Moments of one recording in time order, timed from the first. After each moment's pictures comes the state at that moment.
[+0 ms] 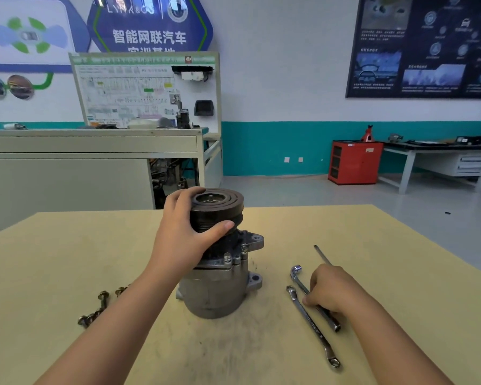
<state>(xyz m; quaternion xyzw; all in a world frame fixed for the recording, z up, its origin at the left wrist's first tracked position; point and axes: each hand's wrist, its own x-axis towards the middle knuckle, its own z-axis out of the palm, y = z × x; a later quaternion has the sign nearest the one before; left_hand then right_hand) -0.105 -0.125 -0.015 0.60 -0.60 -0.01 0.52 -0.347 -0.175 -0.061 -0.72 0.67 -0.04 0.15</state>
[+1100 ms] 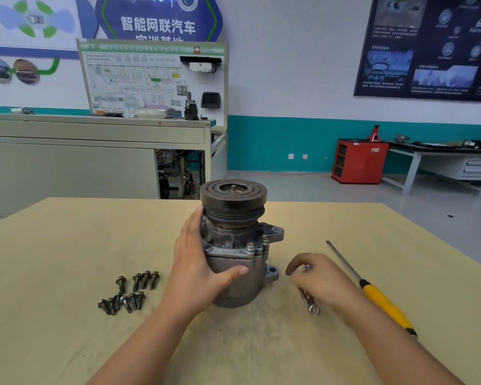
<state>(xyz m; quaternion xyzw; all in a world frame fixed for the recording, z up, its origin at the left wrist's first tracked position) -0.089 -0.101 -0.082 0.57 -0.63 -0.03 0.53 -0.305 -0.154 -0.063 -0.73 0.56 -0.25 0.31</state>
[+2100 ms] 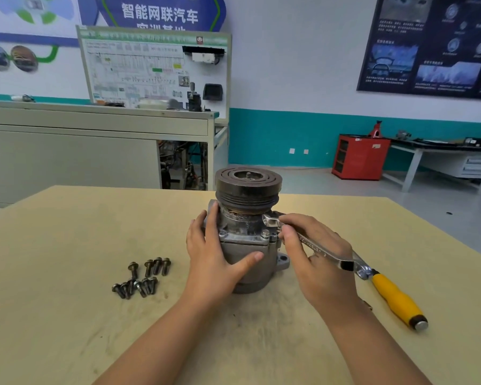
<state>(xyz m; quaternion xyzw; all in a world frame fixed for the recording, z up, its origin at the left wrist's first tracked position) -0.098 -0.101 -0.094 0.60 -0.59 -0.07 0.53 -0.259 -0.104 -0.050 -0.74 0.25 -0.63 0.02</state>
